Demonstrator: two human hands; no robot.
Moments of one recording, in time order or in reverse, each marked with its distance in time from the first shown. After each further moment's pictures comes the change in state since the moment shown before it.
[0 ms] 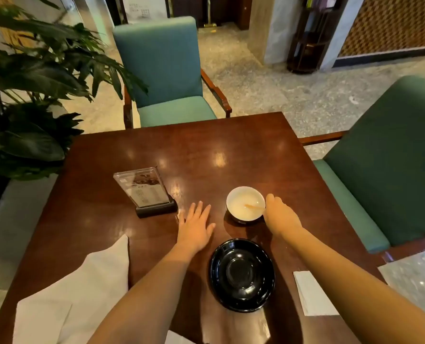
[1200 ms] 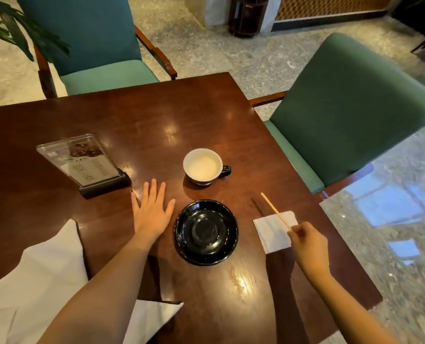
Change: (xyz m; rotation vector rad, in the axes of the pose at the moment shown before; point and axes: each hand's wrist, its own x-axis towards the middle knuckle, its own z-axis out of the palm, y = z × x) left_hand -0.011 -0.022 0.047 0.086 0.152 0.015; right_hand -0.171 0.102 0.066 0.570 0.391 0.527
